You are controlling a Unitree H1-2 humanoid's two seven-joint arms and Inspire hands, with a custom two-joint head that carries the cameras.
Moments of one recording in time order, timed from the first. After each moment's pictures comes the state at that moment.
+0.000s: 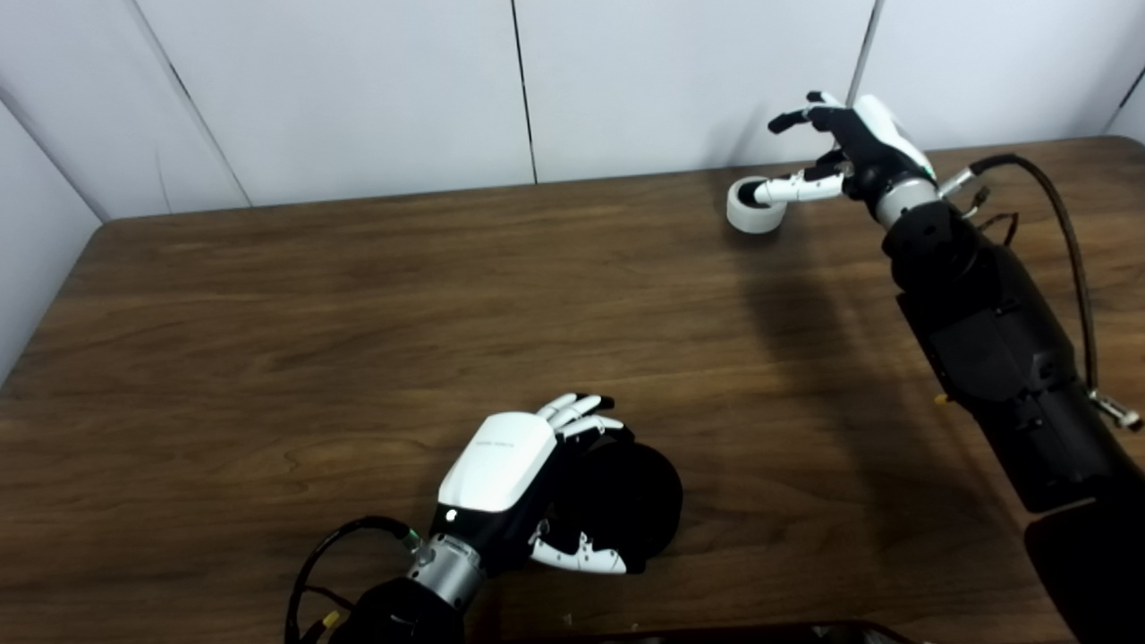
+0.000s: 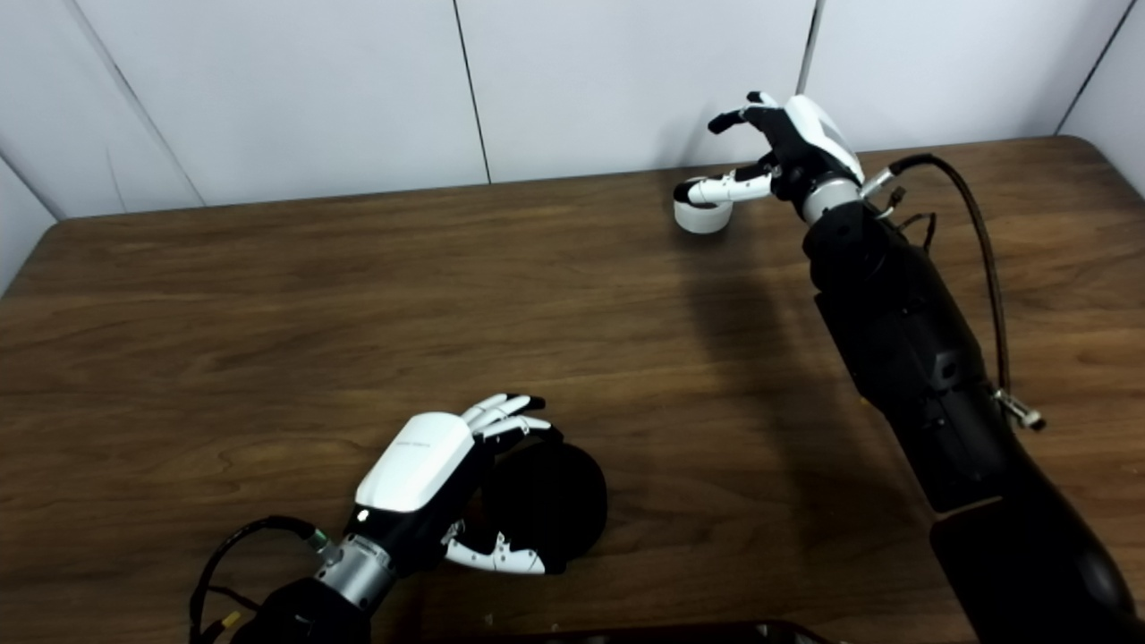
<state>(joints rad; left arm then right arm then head) 0.12 0.14 -0.37 -0.46 0.96 0.10 -0.39 -0.70 -0.39 0.23 0.30 -0.46 0.40 0.10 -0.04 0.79</state>
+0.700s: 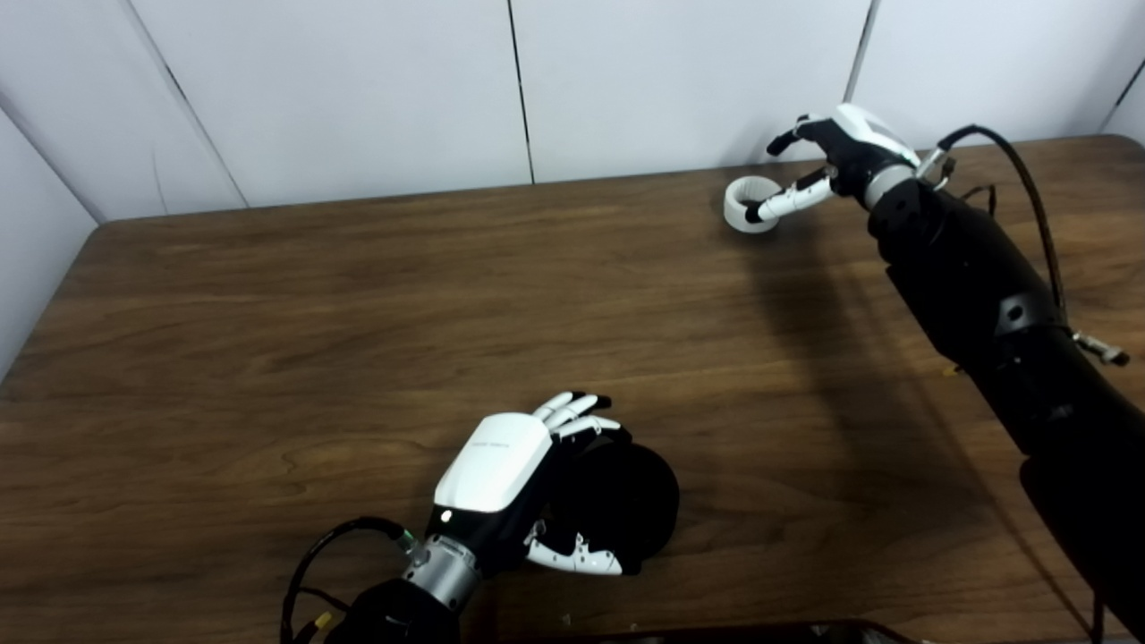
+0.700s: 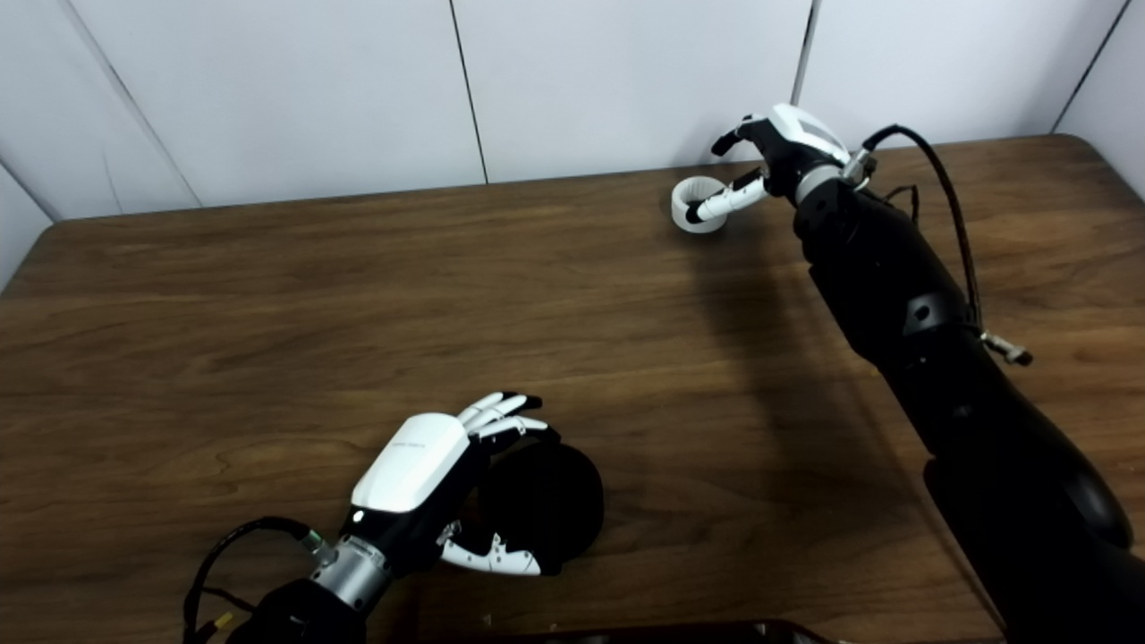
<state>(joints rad) 0.12 0.14 -0.37 -0.47 0.94 0.10 -0.39 -0.83 -0.41 0.33 0.57 -0.54 0.33 0.16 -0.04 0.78</state>
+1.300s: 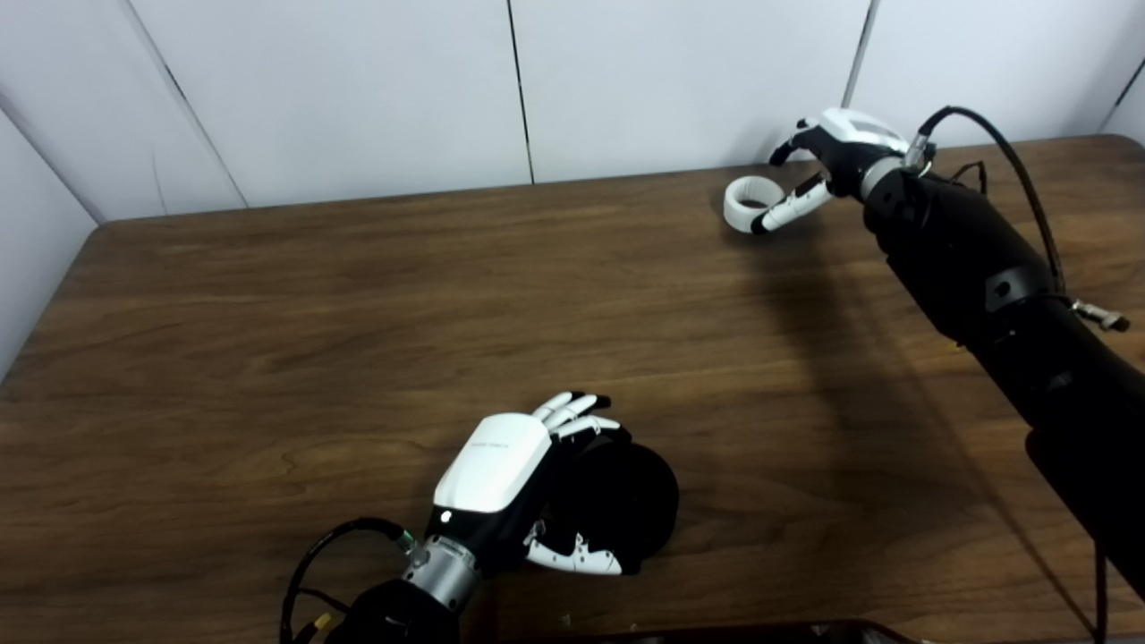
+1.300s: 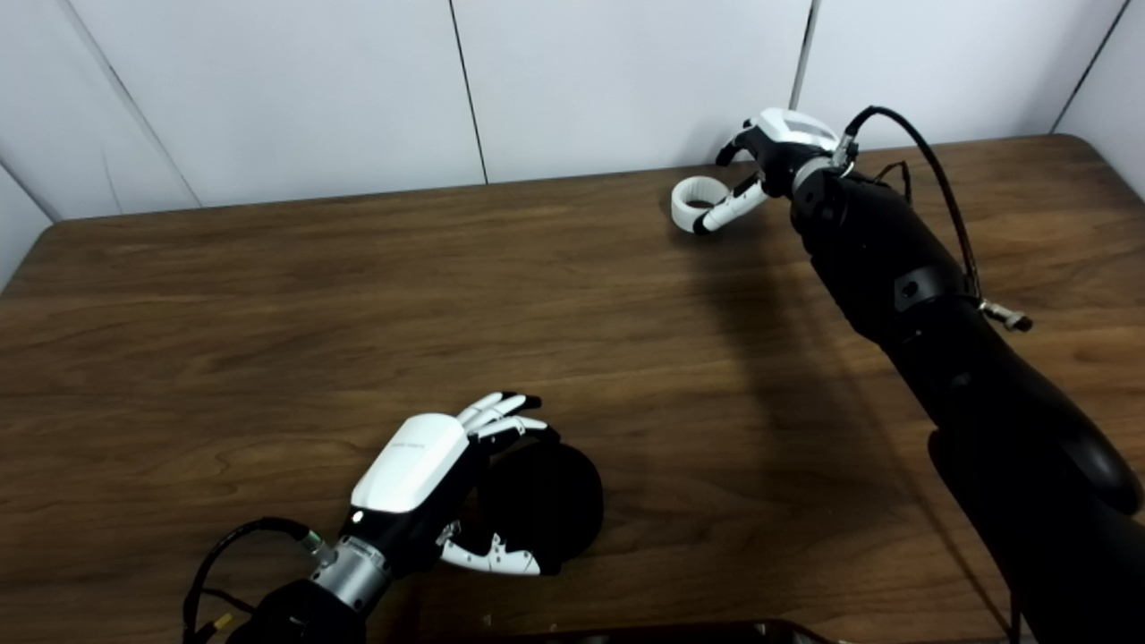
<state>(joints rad) 0.12 0.14 -0.37 -0.47 0.94 0.10 -0.39 -0.89 -0.43 0.44 0.69 -0.64 0.28 0.20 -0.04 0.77</state>
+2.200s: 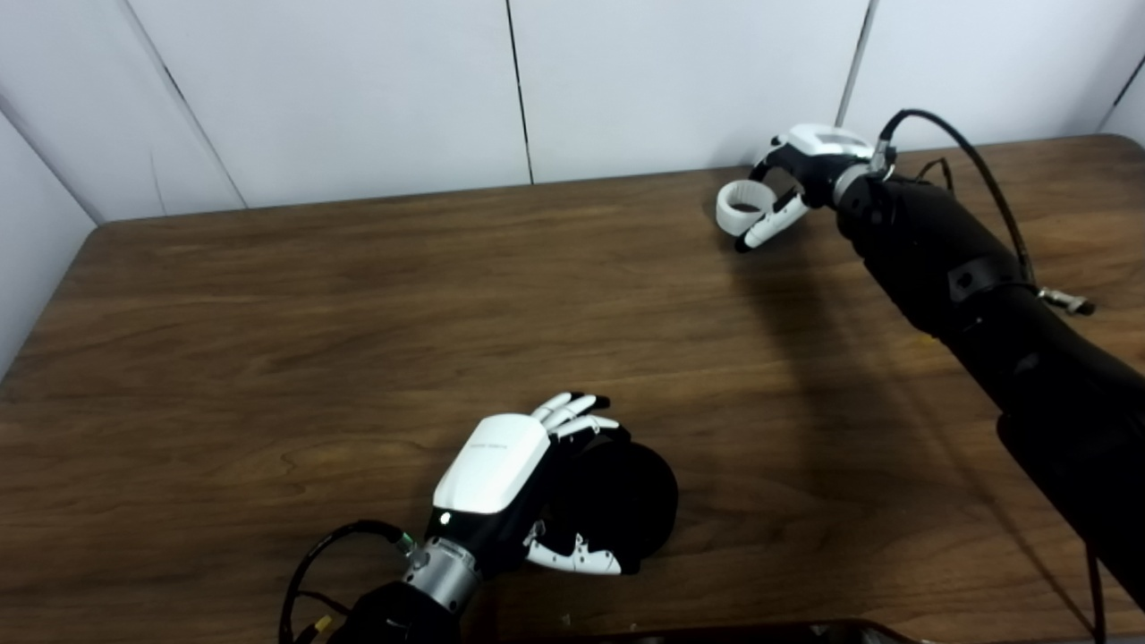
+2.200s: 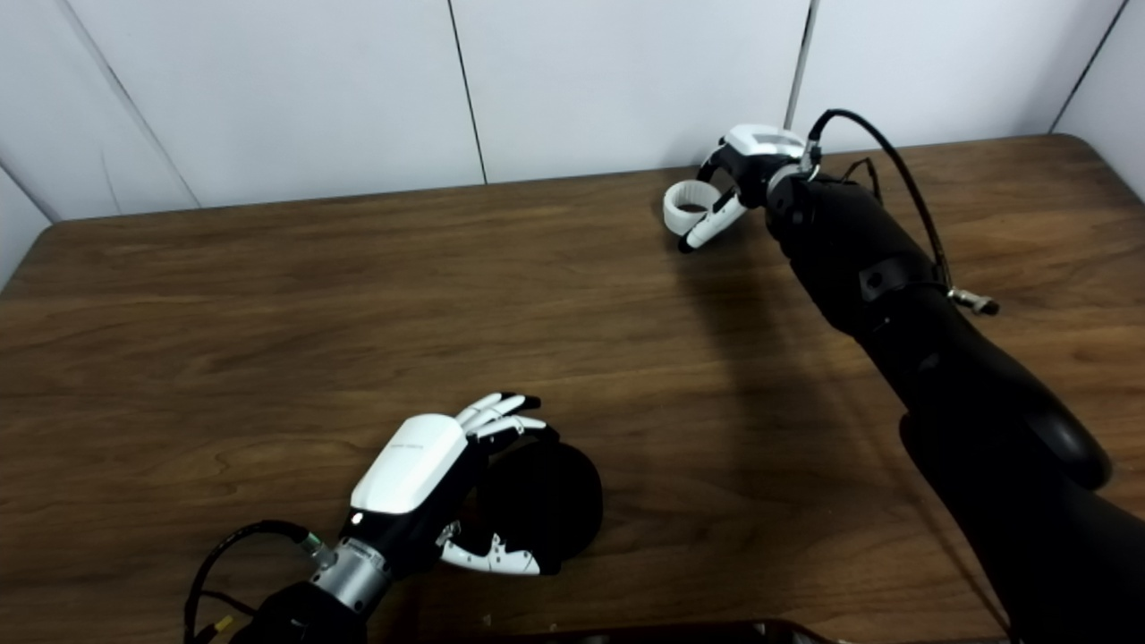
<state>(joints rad) 0.12 0.14 -0.38 -0.46 0.93 0.10 -0.37 -0.94 -0.38 0.49 0.82 -0.69 0.21 0.21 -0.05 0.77</state>
